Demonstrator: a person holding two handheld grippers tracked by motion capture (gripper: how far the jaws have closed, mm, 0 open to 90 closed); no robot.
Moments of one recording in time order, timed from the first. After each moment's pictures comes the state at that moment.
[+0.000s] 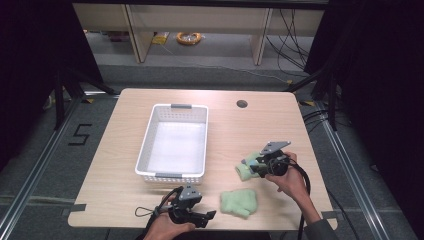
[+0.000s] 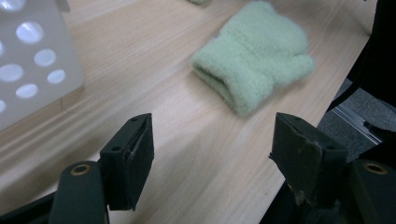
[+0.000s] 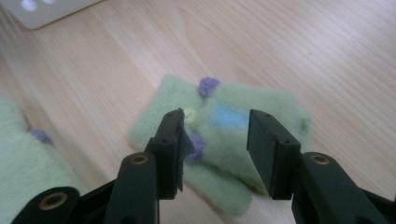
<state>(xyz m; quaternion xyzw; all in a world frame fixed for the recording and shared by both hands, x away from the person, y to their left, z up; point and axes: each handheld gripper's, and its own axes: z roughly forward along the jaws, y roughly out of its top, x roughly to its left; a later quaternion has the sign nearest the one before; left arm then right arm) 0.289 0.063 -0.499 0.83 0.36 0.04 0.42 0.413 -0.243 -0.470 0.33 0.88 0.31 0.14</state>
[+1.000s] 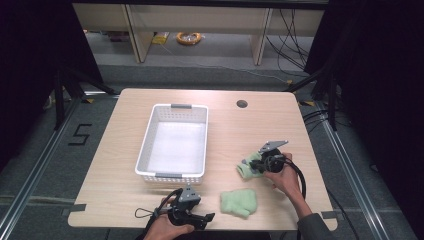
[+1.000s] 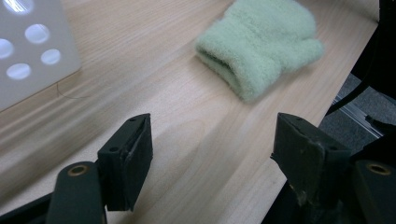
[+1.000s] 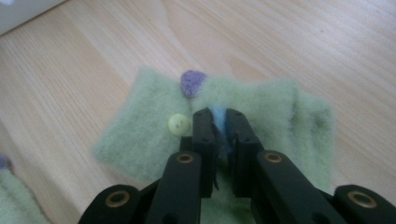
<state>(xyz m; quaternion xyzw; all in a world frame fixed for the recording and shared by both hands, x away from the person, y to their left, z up) 0.289 0.063 -0.506 0.84 0.36 0.04 0.41 0.430 -0.246 -0.496 0.36 0.86 0.33 0.12</state>
